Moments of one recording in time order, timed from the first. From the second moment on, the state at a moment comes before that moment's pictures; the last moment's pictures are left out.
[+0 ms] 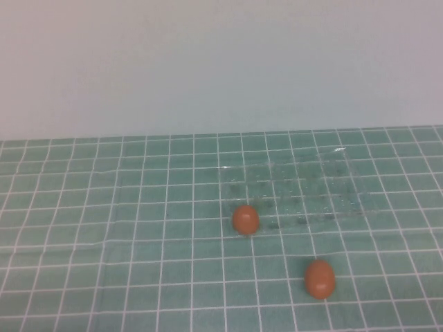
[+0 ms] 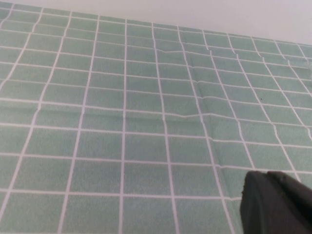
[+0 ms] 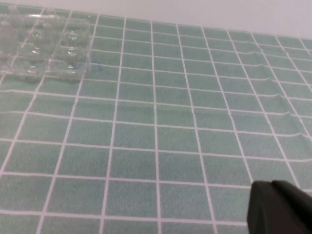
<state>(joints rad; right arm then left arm) 0.03 -0.01 0.03 -0.17 0.44 0.03 -0.10 0.00 0.00 -0.02 0.37 -0.03</state>
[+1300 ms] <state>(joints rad) 0.03 -0.01 -0.09 0.26 -0.33 -0.10 -0.10 0.00 0.00 -0.02 0.37 -0.03</state>
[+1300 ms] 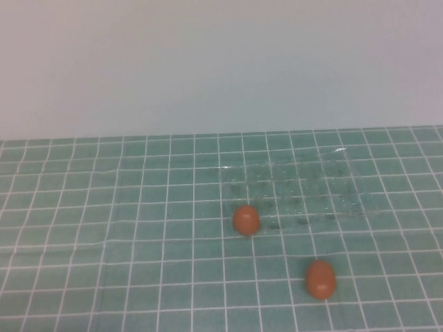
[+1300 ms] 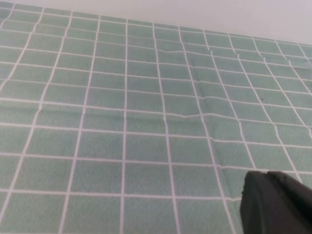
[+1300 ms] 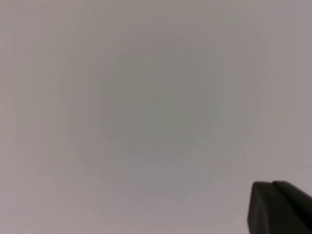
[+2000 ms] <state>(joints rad) 0.03 0.65 -0.47 0.61 0.44 -0.56 -0.10 0.00 0.00 -0.02 0.37 -0.03</state>
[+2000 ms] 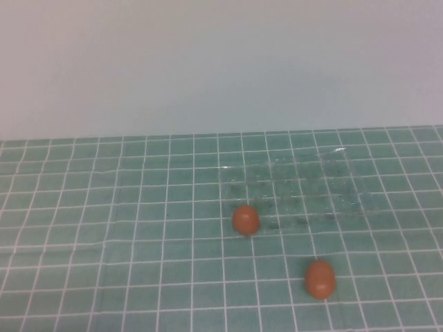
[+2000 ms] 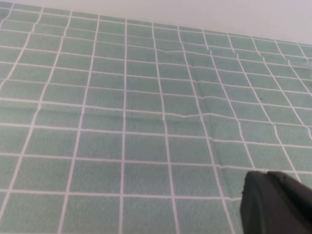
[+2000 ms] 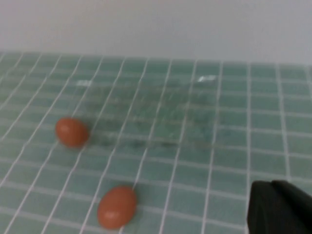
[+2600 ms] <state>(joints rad) 0.23 1.24 -0.95 0.70 0.93 -0.60 -0.10 0.00 0.00 -0.02 0.37 -0.03</state>
